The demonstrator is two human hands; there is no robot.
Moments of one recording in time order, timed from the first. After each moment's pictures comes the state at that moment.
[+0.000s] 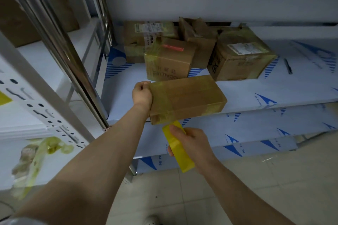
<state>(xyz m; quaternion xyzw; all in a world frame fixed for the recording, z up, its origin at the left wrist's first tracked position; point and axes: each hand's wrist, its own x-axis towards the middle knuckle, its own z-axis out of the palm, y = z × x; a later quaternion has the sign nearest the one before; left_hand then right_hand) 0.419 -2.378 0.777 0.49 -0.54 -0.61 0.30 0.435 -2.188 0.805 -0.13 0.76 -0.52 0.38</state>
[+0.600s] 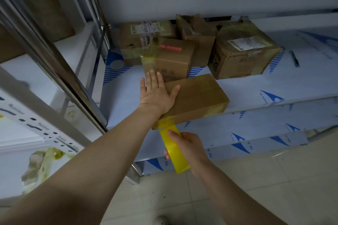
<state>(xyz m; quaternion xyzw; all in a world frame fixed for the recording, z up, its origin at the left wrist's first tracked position) 0.398 -2.360 0.794 0.37 -0.92 -0.10 -0.03 0.426 -2.201 0.771 -0.08 0.73 -0.53 0.42</state>
